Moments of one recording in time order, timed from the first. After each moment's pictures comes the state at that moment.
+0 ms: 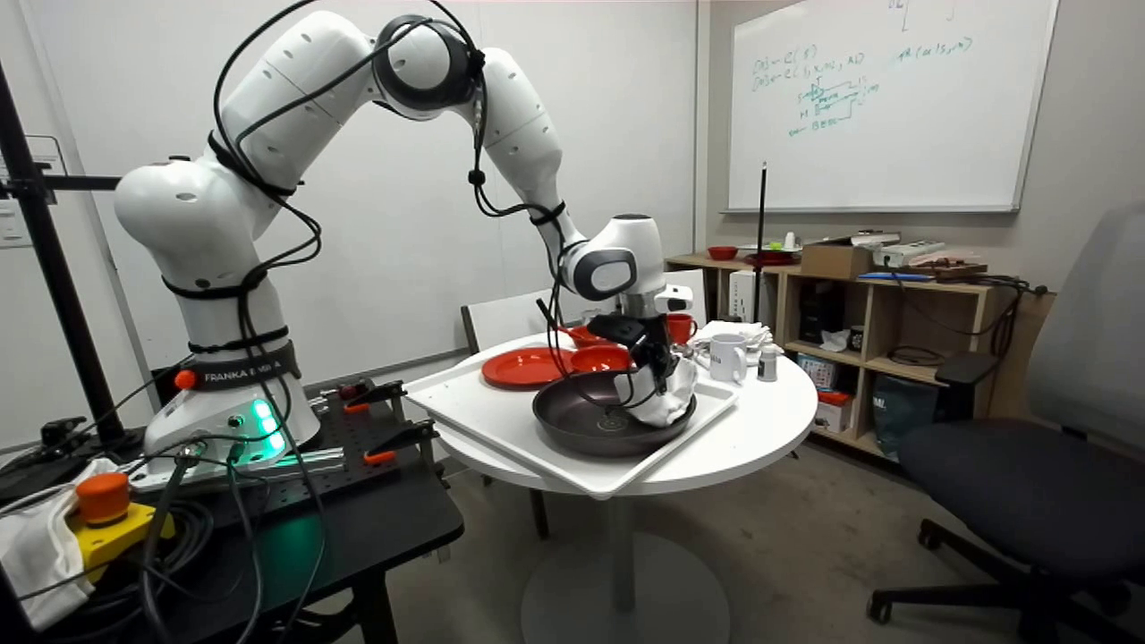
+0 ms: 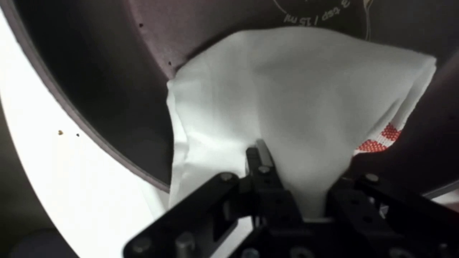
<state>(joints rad) -0.28 0.78 0.06 -1.87 -0.01 2.85 -0.26</state>
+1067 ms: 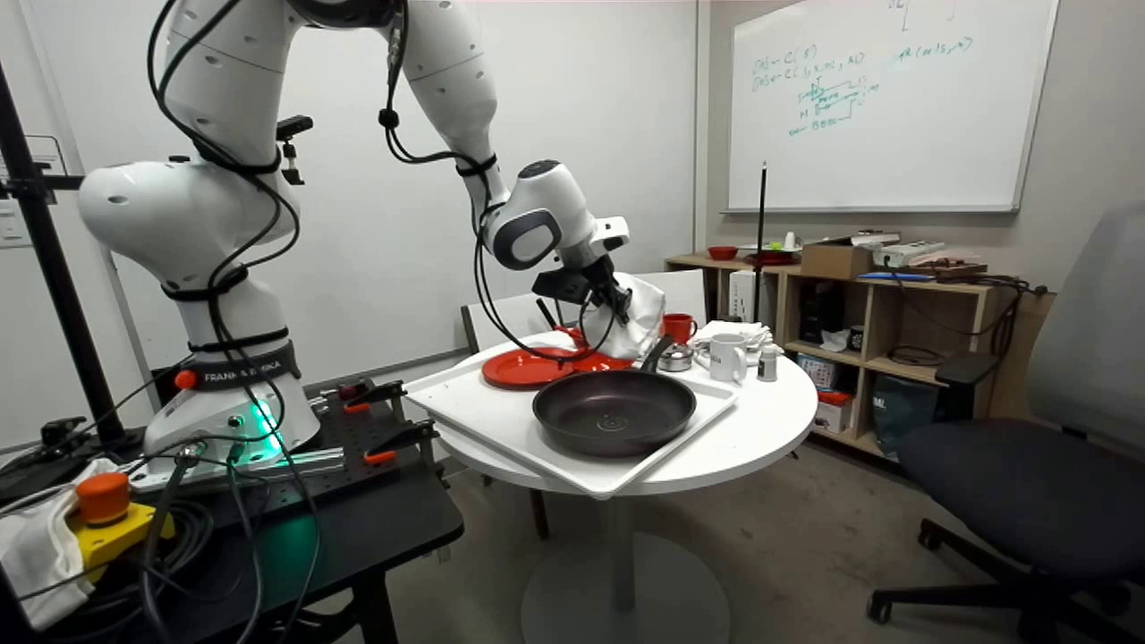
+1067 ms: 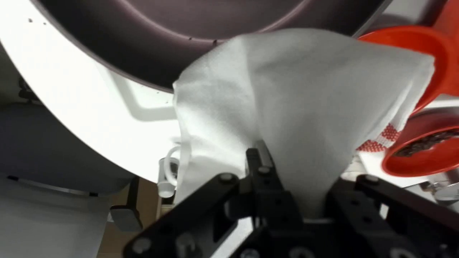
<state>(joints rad) -0.79 0.46 0.60 -2.40 -0.09 3.32 -0.37</state>
